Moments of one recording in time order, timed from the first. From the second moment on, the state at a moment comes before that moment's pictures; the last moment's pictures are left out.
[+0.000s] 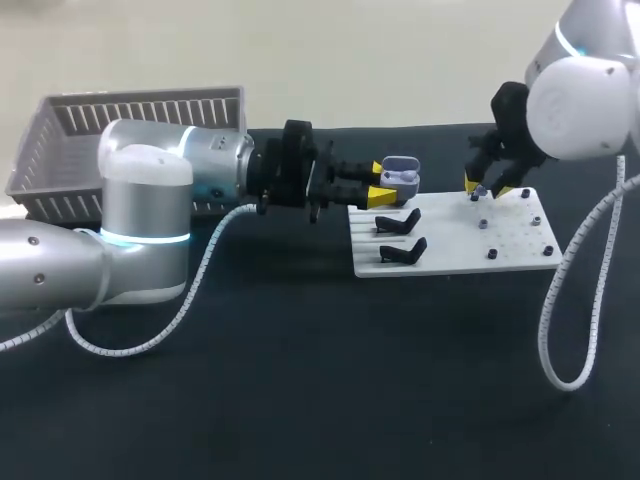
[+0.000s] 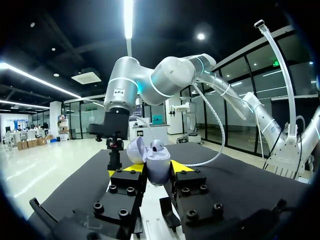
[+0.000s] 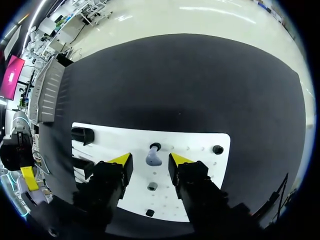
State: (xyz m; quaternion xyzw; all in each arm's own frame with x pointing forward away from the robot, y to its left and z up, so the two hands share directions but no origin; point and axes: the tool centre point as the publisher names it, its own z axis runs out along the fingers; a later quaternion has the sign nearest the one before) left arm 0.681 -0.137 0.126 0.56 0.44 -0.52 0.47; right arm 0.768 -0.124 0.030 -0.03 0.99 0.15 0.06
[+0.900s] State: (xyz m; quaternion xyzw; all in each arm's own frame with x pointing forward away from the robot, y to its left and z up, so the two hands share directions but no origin) left arm 0.681 -0.137 0.126 0.56 0.44 -0.52 0.47; right arm 0.771 -0.123 0.023 -0.03 0.99 0.15 0.05
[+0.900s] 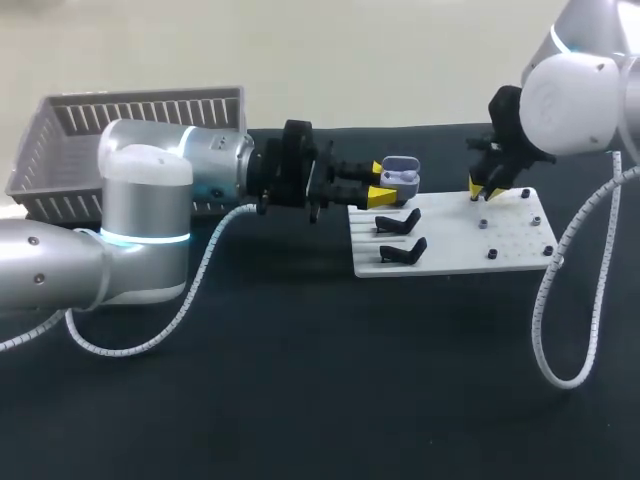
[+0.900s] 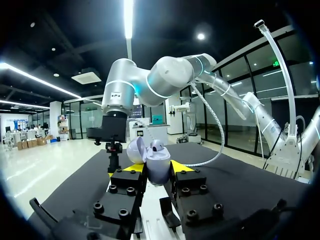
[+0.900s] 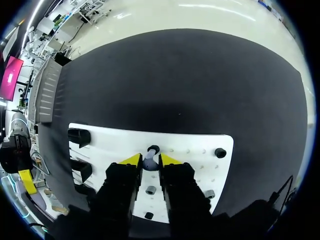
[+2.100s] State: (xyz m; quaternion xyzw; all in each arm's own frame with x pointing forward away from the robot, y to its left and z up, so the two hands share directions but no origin) left arm 0.681 -0.137 0.126 0.56 0.44 -0.52 0.47; right arm 0.706 -0.080 0.157 -0.26 0.96 0.08 0.07
